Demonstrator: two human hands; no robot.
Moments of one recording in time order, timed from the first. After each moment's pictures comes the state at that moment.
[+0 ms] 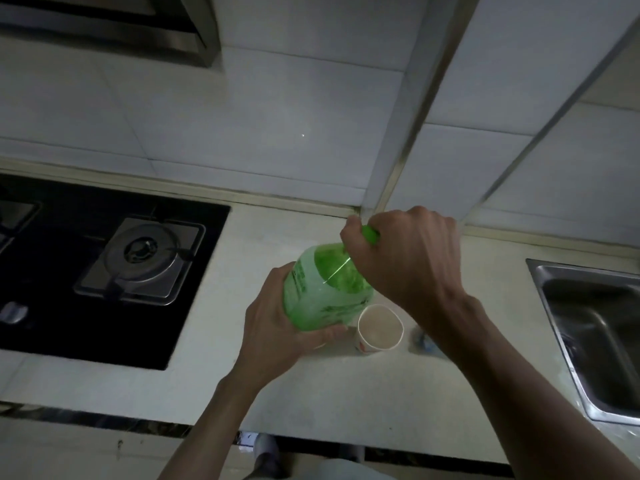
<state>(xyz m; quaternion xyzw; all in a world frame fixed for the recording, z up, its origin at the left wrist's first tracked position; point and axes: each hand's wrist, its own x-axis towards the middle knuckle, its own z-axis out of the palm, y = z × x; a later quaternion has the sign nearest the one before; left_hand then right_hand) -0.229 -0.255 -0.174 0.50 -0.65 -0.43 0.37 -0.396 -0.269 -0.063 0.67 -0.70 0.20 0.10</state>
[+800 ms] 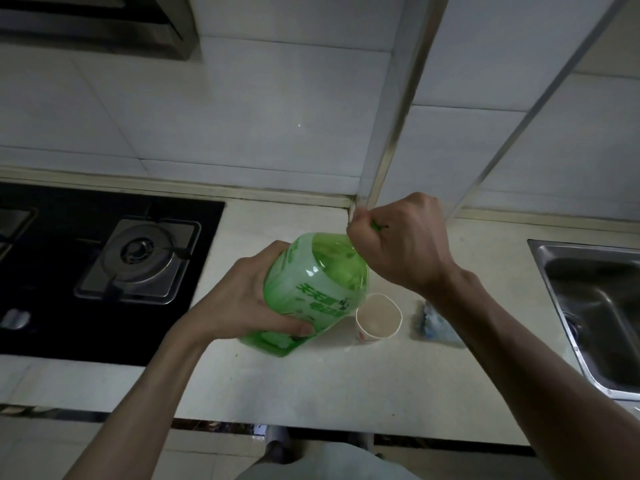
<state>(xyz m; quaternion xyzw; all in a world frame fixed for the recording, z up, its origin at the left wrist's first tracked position) -0.201 -0.297 -0.121 0.40 -0.74 -0.51 0.18 -0.422 -0.276 -0.078 0.73 -0.57 0.37 0.04</state>
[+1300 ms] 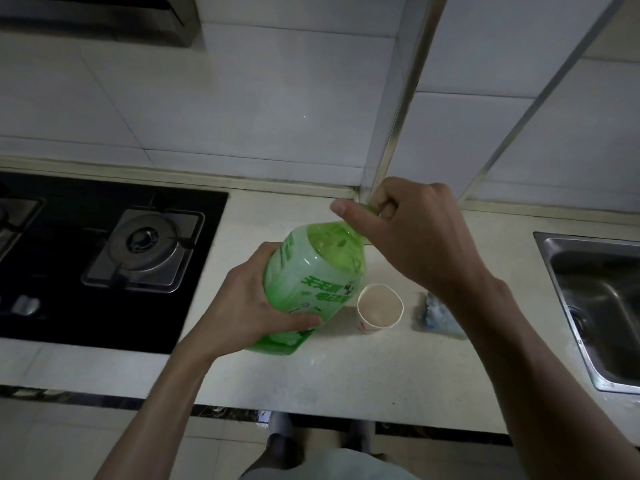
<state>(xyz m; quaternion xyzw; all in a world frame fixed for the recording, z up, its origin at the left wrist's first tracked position) -0.204 -0.268 -0.129 0.47 -0.70 -0.48 0.23 -0.422 -0.257 -0.059 0.68 -0.66 0.31 -0.07</state>
